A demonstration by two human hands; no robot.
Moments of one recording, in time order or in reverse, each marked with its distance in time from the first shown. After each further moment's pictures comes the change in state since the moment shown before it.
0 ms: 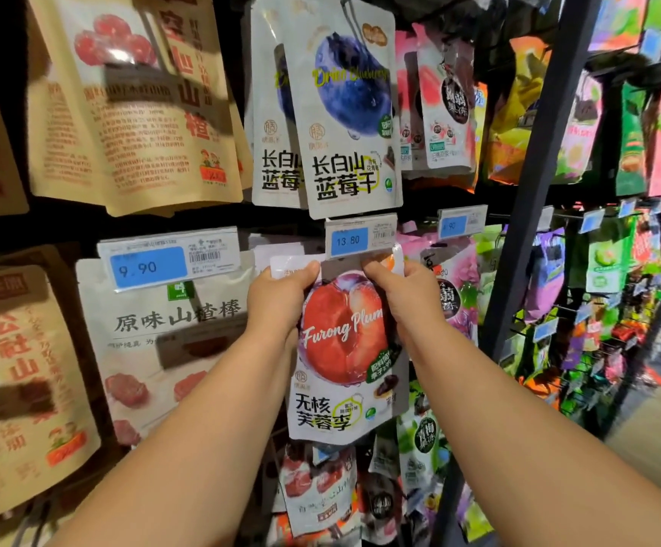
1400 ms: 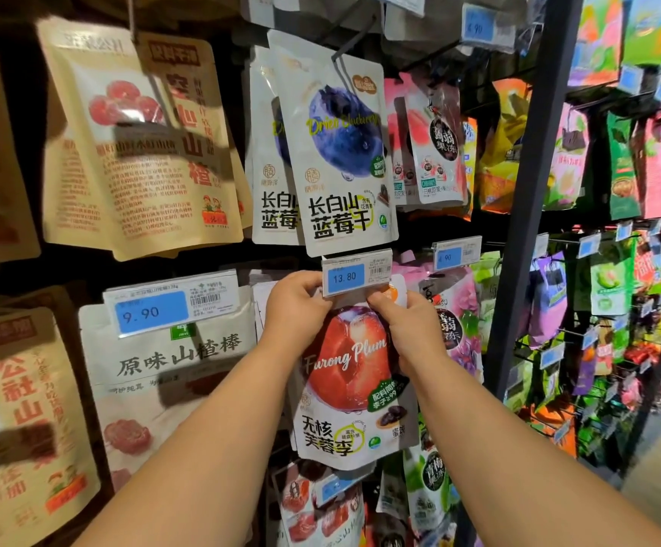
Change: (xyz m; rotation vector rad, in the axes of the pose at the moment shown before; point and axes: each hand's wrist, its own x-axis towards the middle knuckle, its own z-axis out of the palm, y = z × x) left_hand 0.008 0.019 0.019 0.644 -0.157 0.501; right_hand 0.006 0.006 -0.008 0.030 -0.022 -0.021
